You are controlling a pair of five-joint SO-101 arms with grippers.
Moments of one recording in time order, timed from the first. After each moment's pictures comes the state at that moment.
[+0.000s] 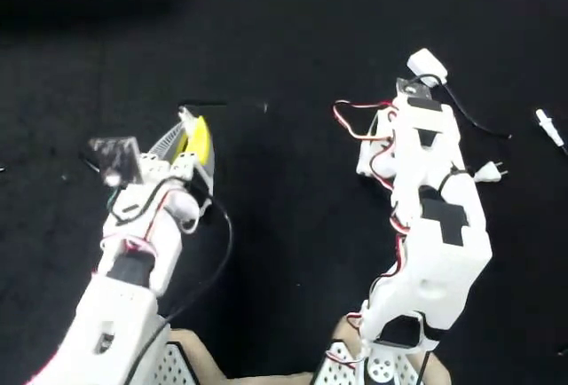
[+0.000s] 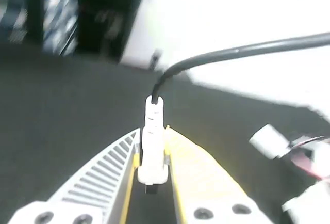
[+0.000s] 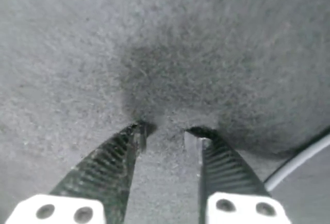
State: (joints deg) left arm 10.5 -70.8 87.9 -7.0 21.5; right arm 10.7 25.2 10.0 68.5 -3.6
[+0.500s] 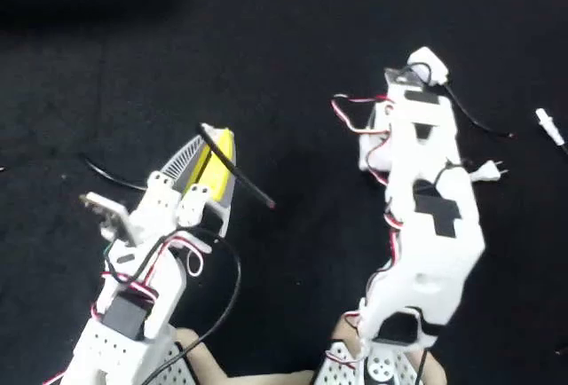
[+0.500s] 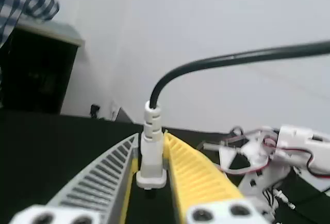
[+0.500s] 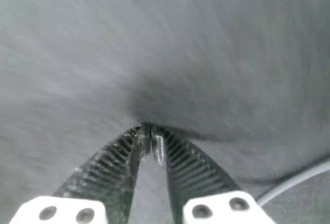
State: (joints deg) left arm 19.5 -102.9 96.6 6.1 21.5; right arm 6.4 24.1 3.5 68.0 2.7
